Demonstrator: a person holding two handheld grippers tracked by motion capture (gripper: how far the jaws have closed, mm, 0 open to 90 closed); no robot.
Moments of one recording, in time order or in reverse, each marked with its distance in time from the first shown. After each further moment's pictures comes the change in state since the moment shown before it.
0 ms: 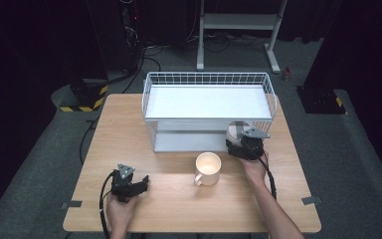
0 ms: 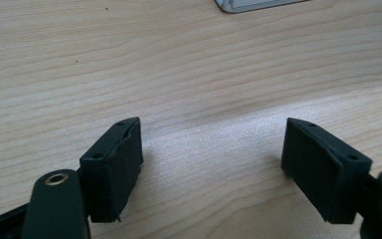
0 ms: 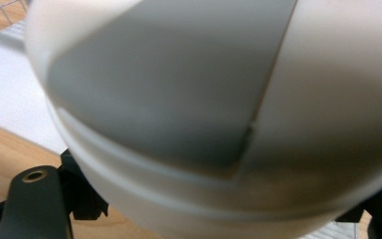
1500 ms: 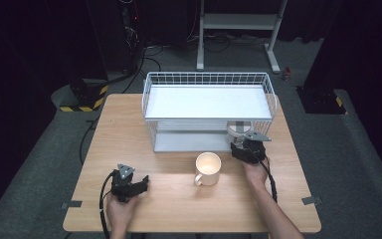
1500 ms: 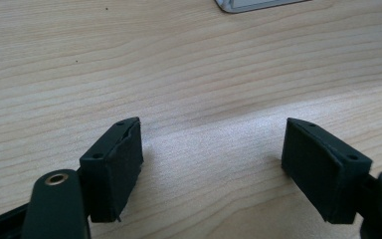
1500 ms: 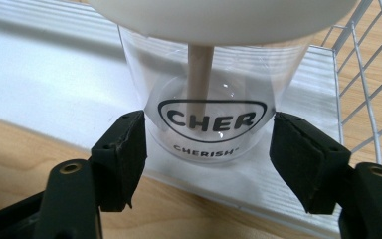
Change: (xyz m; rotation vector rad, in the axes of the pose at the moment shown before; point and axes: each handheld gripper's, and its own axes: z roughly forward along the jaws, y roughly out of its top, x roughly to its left) left arm 0.000 0.000 0.000 0.001 -0.001 -0.001; right arm -0.004 -0.016 0.001 0.068 -0.059 0.064
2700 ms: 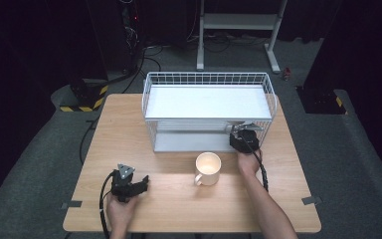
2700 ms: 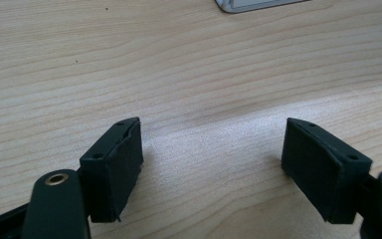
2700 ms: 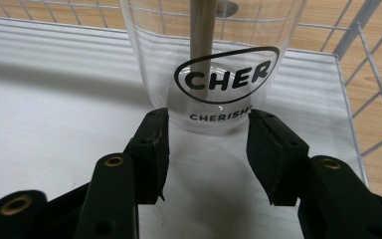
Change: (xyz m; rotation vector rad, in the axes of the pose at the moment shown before) left arm 0.000 0.000 0.000 -0.003 0.001 -0.002; right arm 0.002 0.021 0.037 0.038 -0.071 0.072
